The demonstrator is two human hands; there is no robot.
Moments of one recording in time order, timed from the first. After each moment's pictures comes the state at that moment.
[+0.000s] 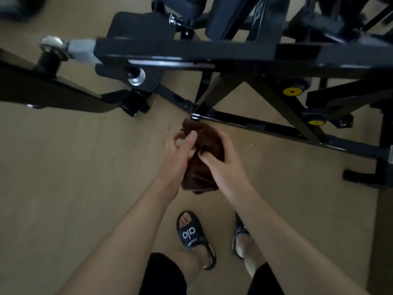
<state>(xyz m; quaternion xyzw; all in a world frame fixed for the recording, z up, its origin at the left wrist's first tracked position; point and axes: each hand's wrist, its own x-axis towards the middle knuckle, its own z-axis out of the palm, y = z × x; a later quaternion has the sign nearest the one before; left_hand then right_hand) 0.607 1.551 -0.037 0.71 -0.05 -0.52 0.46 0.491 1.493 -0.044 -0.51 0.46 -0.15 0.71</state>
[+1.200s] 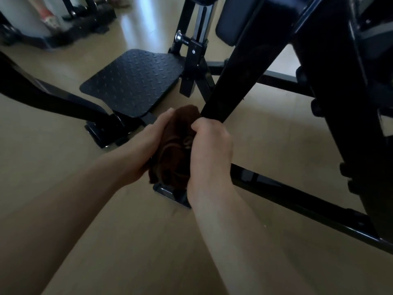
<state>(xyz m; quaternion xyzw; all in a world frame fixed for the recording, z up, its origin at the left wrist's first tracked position) 0.701 1.443 -0.274 0.73 -0.17 -0.47 0.48 0.584 1.384 -0.255 -0.40 0.41 -0.28 0.77</state>
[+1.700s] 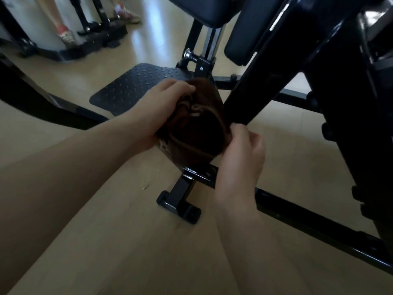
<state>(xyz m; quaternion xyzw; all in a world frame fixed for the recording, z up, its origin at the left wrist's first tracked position) 0.734 1.391 -0.217 0.70 -0.23 -0.36 0.57 0.578 1.365 -0.254 -0.40 0.41 -0.43 0.70</state>
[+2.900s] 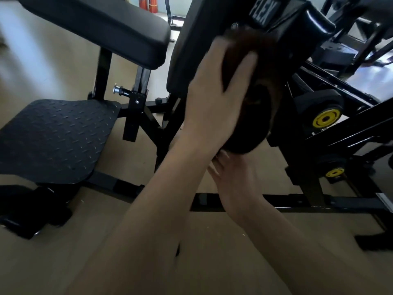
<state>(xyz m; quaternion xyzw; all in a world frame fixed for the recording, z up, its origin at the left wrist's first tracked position) 0.682 1.325 -0.155 0.46 -0.57 -0.18 0.66 0.587 1.349 -0.252 -0.44 0.38 -0.49 0.65</state>
